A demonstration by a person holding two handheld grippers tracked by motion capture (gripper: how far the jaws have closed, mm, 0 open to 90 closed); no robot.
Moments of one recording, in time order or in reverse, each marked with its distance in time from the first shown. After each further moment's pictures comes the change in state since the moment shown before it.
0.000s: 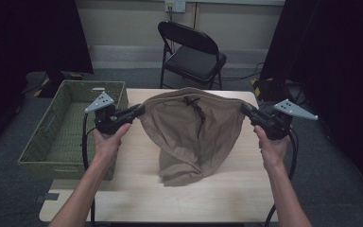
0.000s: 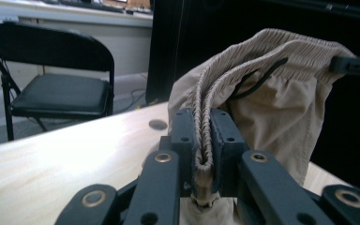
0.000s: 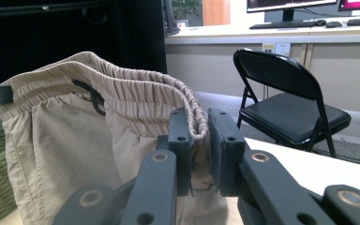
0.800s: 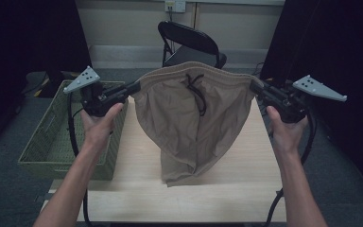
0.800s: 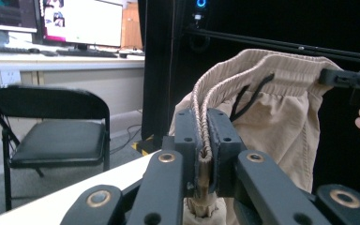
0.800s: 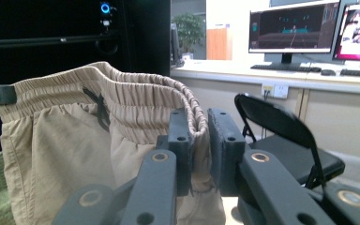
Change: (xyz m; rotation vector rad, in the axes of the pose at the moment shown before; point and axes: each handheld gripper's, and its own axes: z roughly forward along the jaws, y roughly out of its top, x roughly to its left) left arm -0.024 0.078 -0.025 -0.118 -0.030 0.079; right arm 0.018 0.079 -0.023 -0.110 0.014 -0.070
